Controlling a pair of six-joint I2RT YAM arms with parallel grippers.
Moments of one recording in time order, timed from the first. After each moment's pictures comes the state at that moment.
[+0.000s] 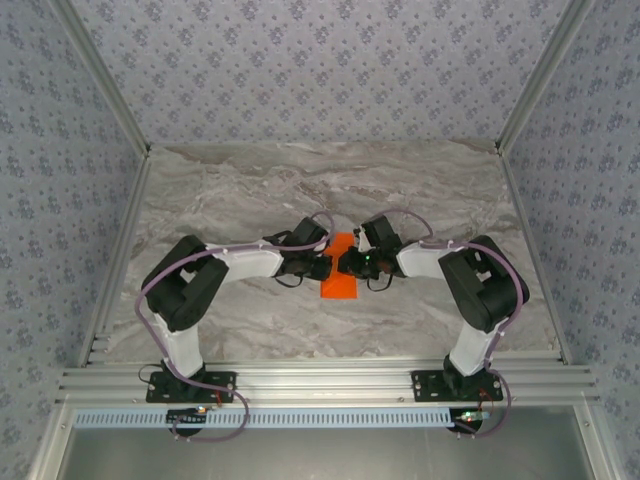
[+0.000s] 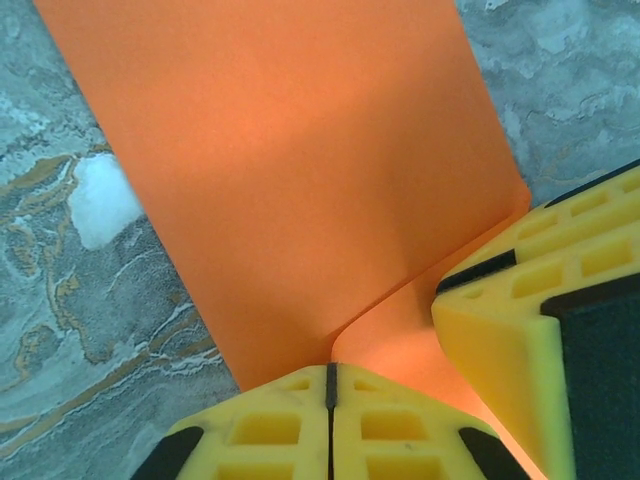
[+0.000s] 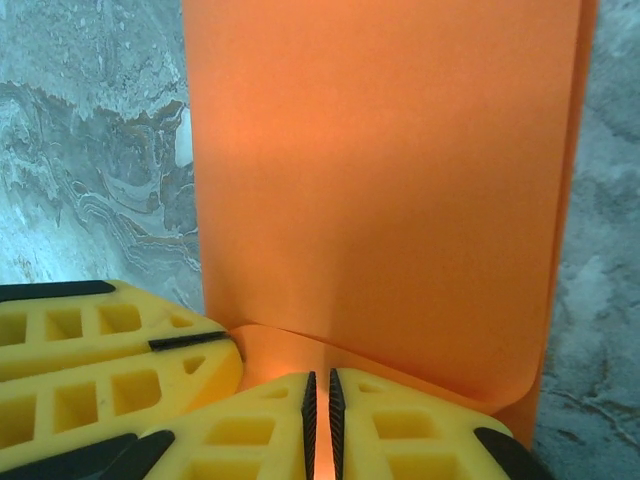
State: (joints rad) left arm -0.78 1.85 1.04 -0.20 0.12 -0.44; right arm 0.53 1.76 0.81 -0.01 -0.43 0.70
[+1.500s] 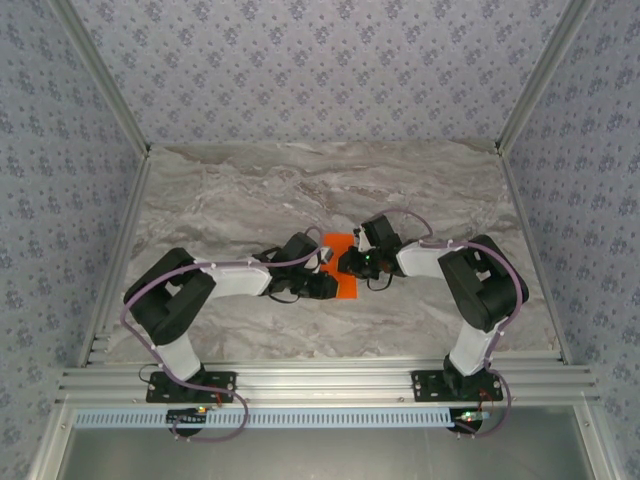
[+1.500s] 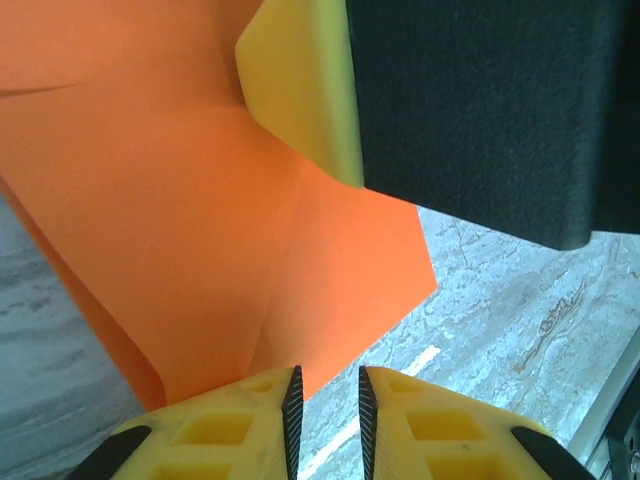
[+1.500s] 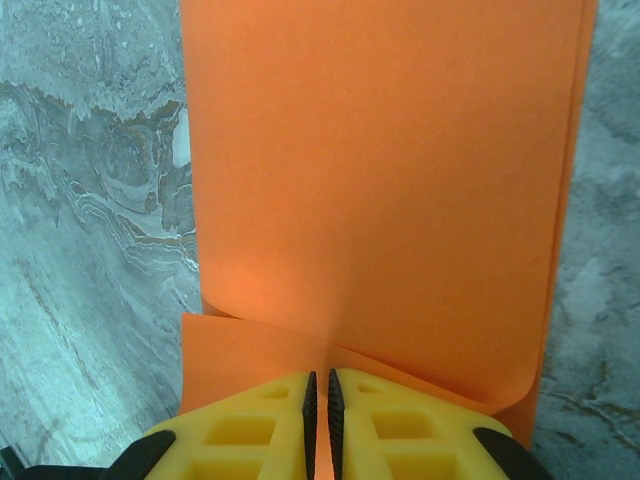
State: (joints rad) left arm -0.82 1.73 0.83 -0.03 0.40 -0.64; right arm 0.53 1.77 0.82 -0.01 -0.43 0.70
